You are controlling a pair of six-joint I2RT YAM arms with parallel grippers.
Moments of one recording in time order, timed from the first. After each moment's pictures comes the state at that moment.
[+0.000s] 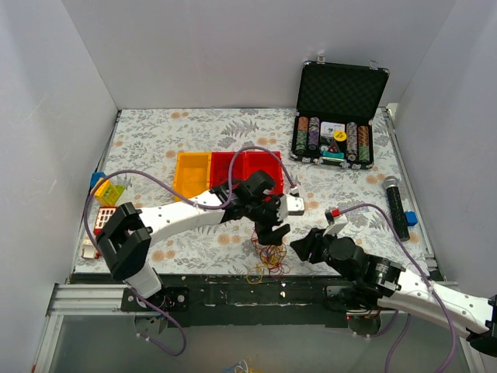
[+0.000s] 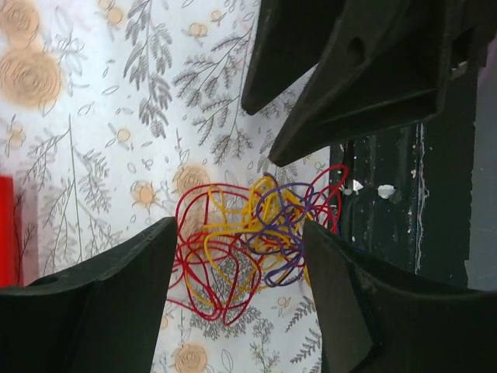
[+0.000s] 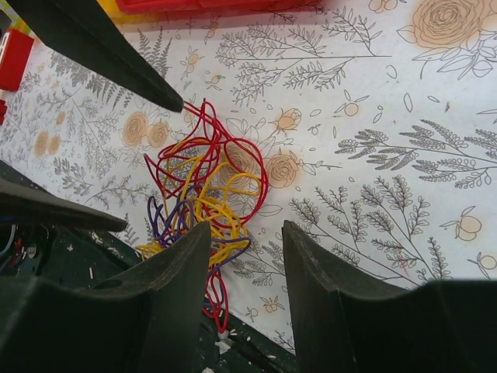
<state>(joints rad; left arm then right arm) -0.97 1.58 1.13 -0.40 0.49 0.30 1.14 0.34 0.18 -0.28 0.39 0.80</state>
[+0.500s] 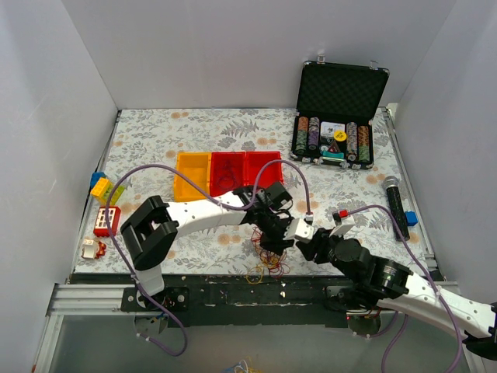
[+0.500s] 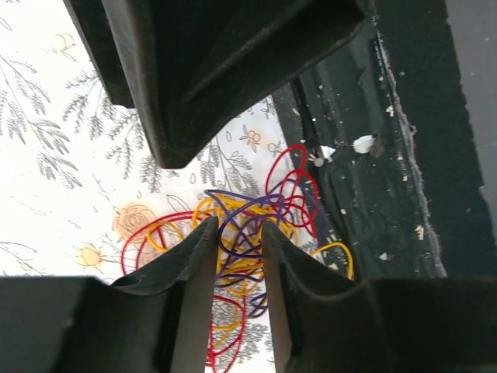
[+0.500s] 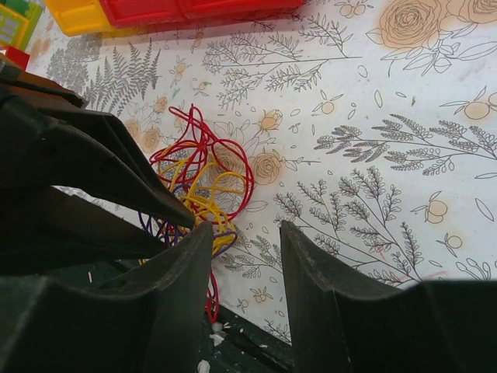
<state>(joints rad) -1.05 1.77 1.26 -0.60 0.62 0.66 1.14 0.21 0.20 -0.43 0.43 0.83</state>
